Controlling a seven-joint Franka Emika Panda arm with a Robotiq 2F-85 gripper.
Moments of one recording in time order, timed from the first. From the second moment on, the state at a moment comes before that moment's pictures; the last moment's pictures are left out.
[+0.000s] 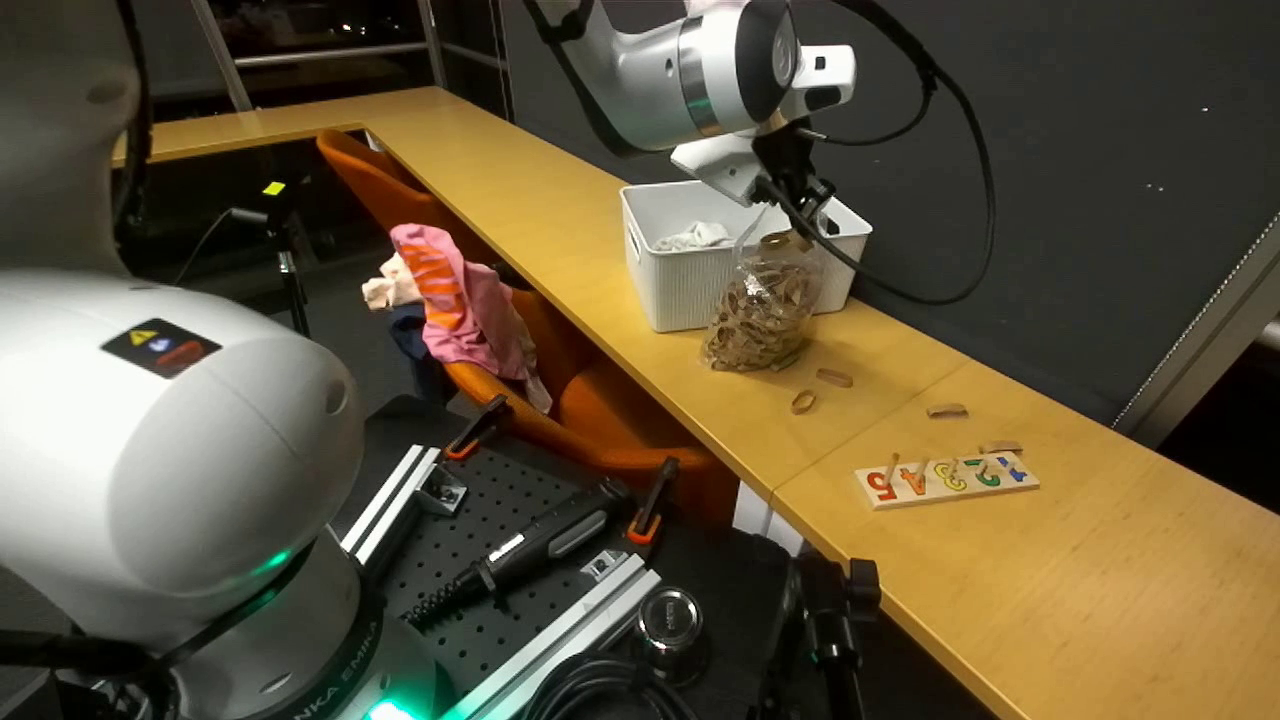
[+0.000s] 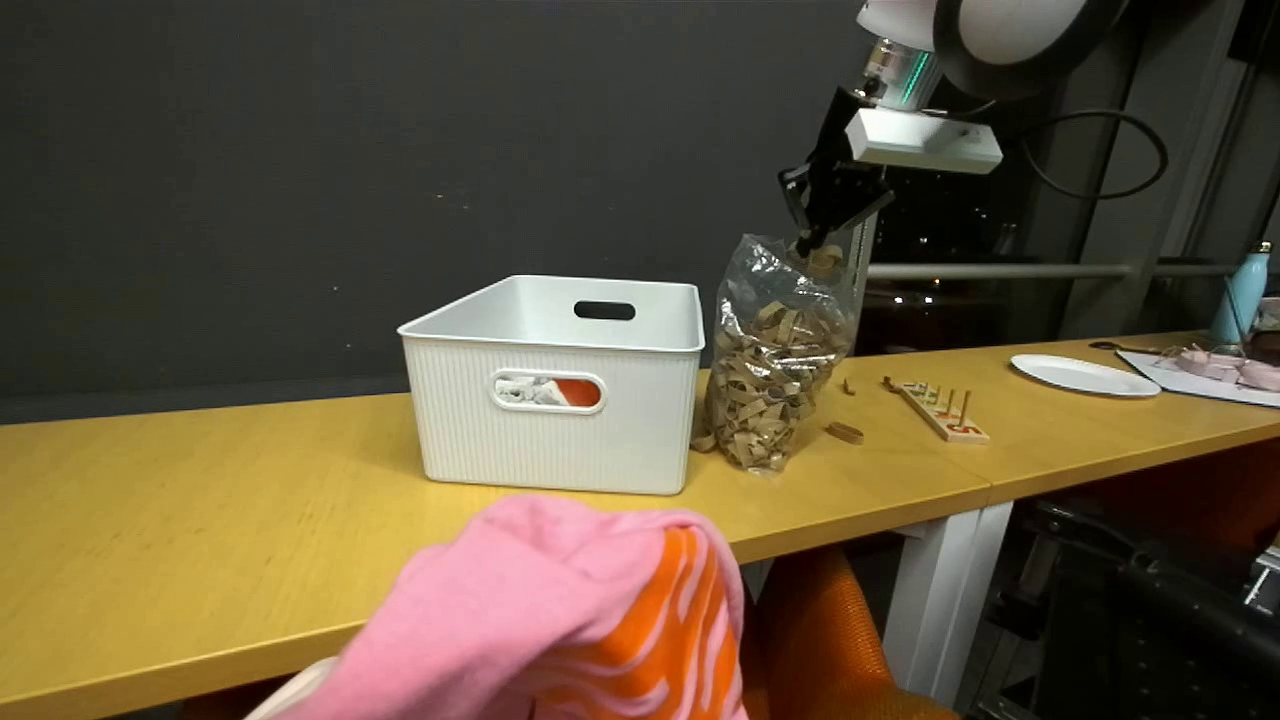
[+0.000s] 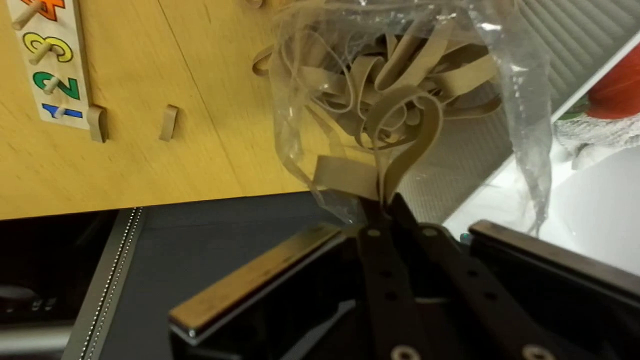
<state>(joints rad) 0.19 0.22 -0.43 -2.21 -0.38 2.91 0.70</state>
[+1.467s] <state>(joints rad) 0.11 0.06 -0.52 -2.36 -0.35 2.81 0.68</state>
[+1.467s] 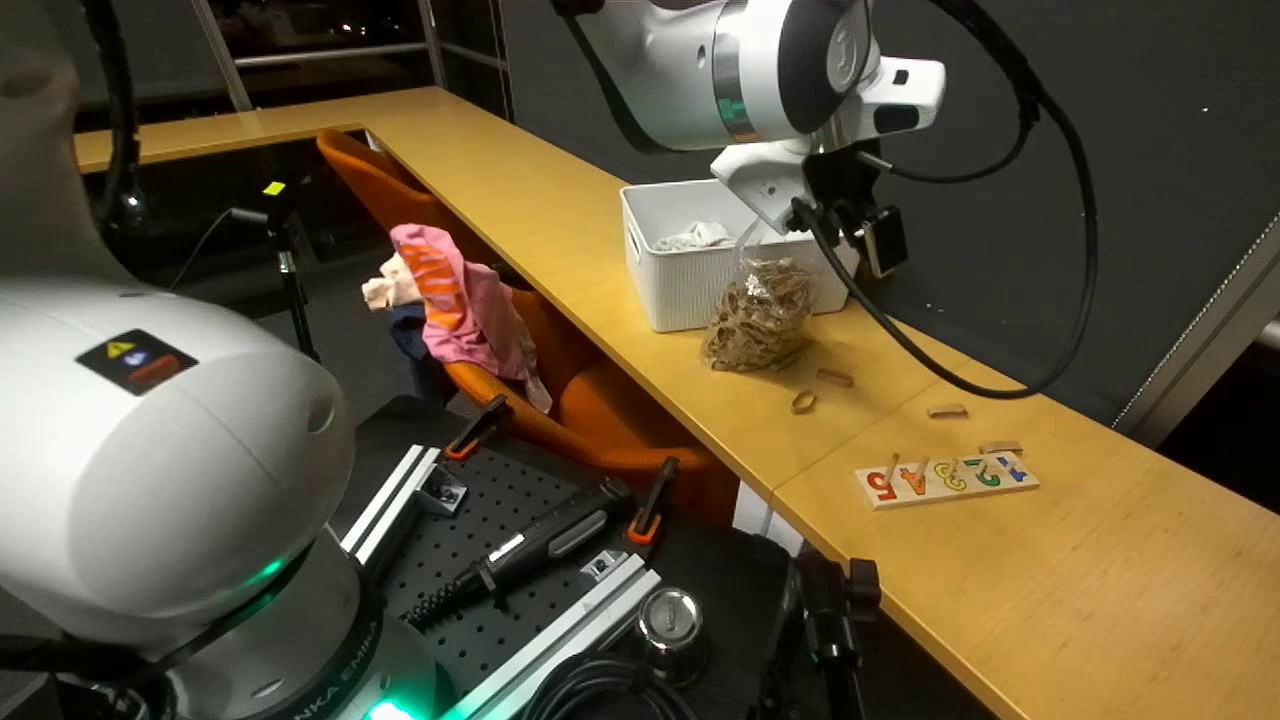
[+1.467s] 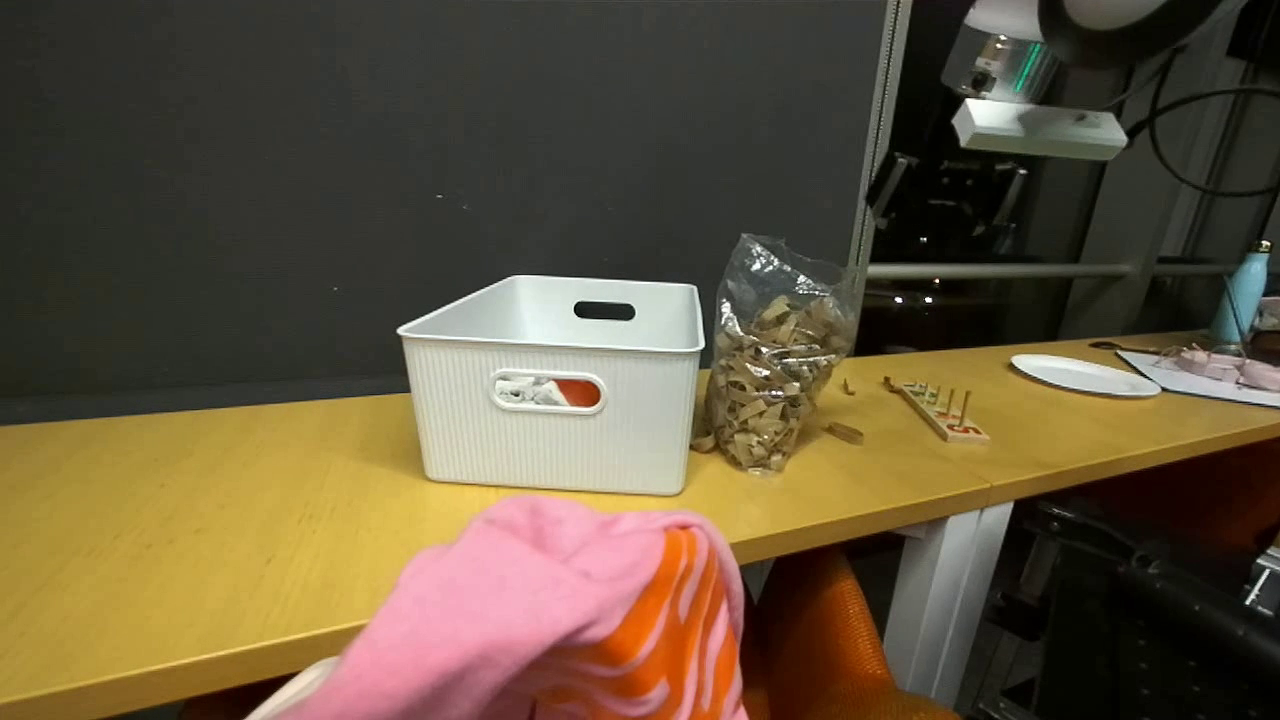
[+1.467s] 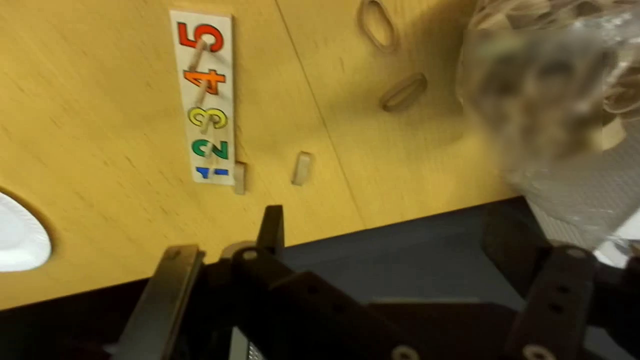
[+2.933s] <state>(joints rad) -0.20 0.58 -0.22 -2.03 0.12 2.65 0.28</state>
